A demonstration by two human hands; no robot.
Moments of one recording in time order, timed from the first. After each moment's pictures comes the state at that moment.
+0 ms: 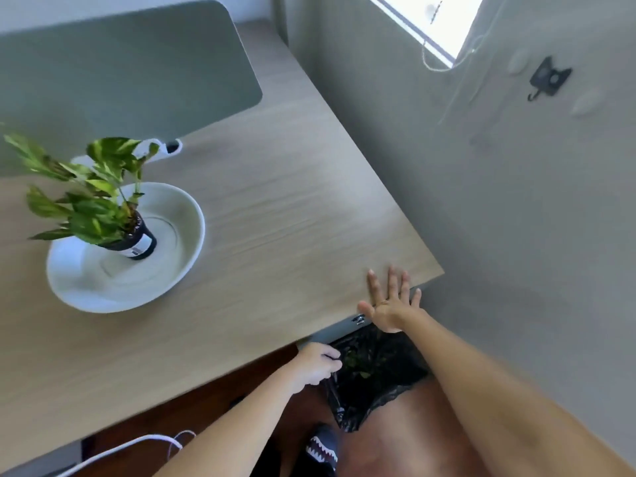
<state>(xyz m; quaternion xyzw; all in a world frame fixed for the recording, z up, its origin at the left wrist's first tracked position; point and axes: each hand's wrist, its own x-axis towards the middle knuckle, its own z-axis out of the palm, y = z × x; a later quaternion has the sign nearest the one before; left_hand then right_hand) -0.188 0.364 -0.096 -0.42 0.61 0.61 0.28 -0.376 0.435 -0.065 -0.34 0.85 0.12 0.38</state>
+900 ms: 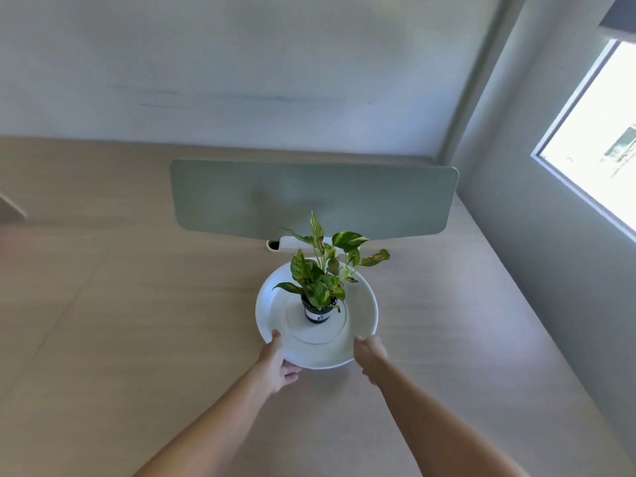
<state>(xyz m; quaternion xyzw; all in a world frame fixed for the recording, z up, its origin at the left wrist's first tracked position) 0.033 0.042 -0.013 -0.61 0.21 0.74 -0.19 -0.141 0.097 -0.003 -0.17 0.84 -0.24 0.45</state>
